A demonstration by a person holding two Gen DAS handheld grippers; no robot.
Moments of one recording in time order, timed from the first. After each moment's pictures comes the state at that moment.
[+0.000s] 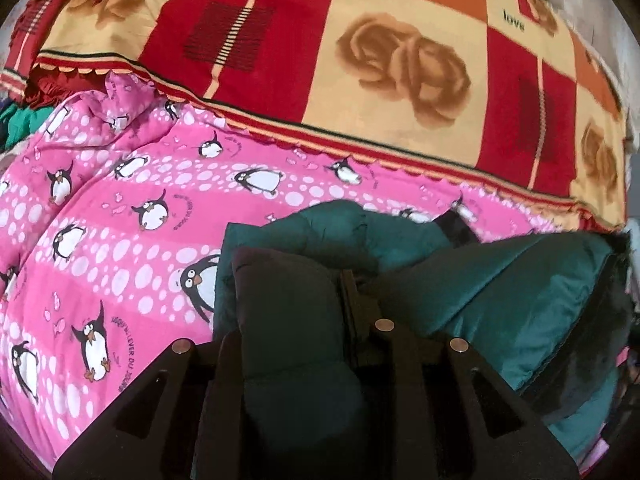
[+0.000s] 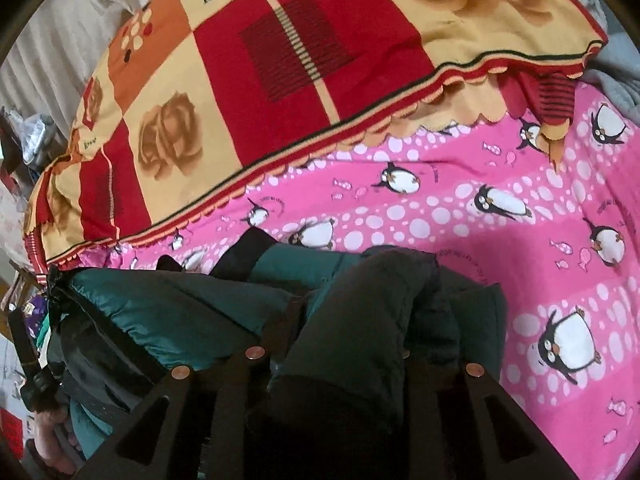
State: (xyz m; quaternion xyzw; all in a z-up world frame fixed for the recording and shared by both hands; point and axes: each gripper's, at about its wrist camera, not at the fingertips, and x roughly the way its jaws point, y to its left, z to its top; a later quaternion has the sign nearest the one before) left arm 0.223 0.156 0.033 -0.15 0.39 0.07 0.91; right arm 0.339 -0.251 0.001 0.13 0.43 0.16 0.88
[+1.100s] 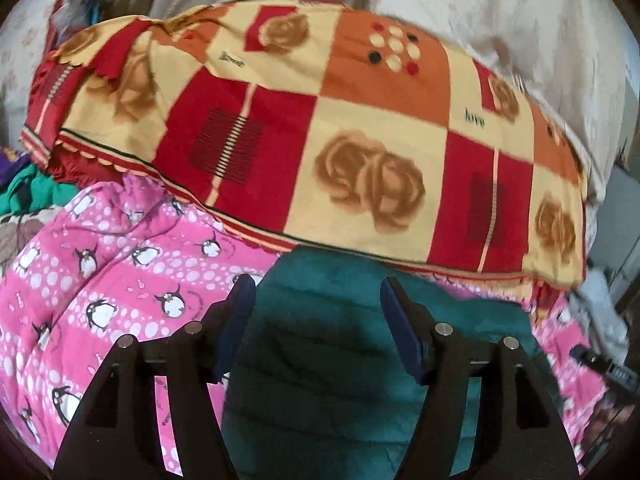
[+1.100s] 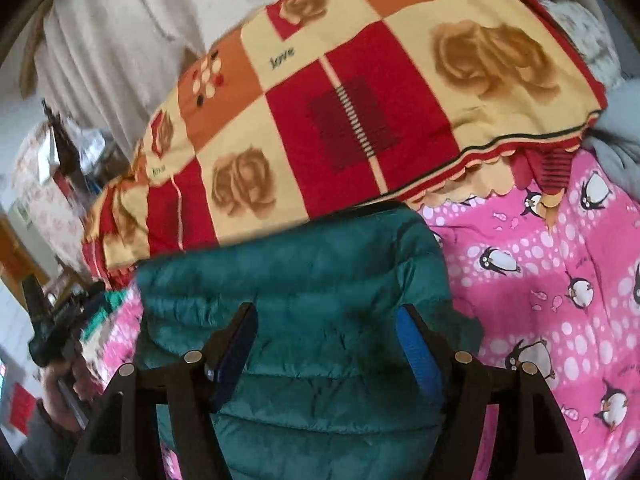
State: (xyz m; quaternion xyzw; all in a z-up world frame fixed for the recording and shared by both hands) left arm 0.197 0.159 0.135 -0.15 0.28 0.06 0.95; right arm 0.289 -0.271 0.071 0.12 0.35 0.23 0.90
